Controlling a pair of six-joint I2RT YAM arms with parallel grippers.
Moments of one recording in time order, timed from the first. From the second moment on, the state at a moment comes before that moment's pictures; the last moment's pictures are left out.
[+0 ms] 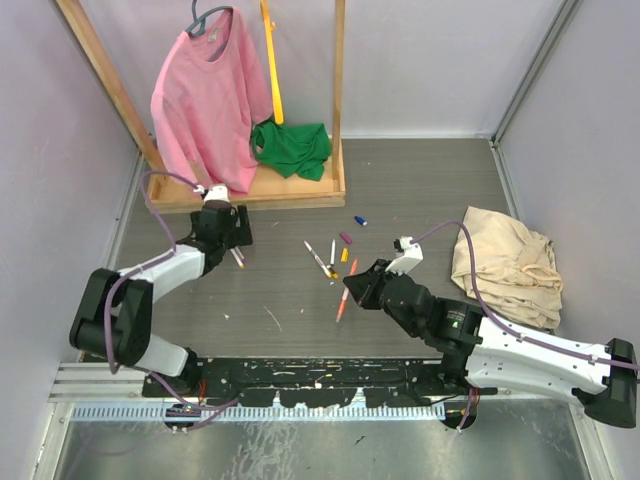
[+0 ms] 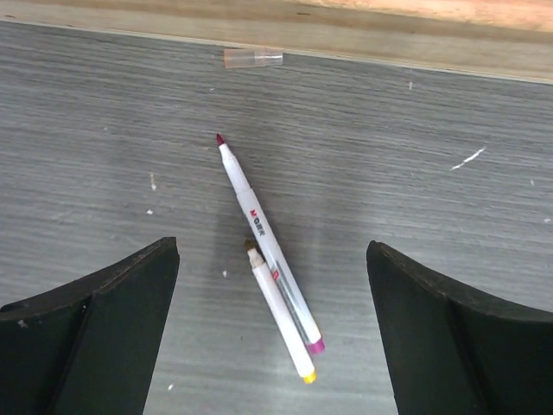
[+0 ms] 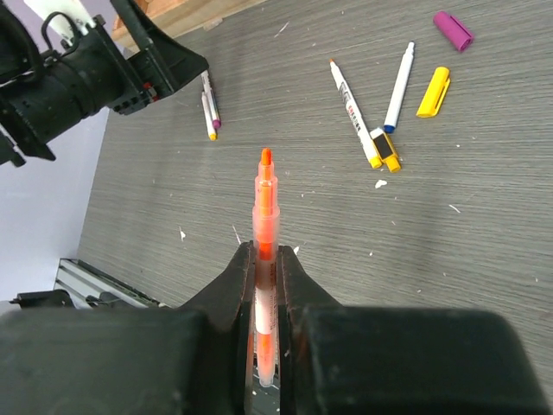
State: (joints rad) left arm -0.31 1.43 0.72 0.04 -0.31 -0.32; right arm 1.14 0.75 0.57 -0.24 0.55 0.97
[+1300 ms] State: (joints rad) left arm -0.17 1.87 1.05 0.08 -0.24 -0.45; right arm 1.13 0.73 0.56 -0.26 0.55 0.89
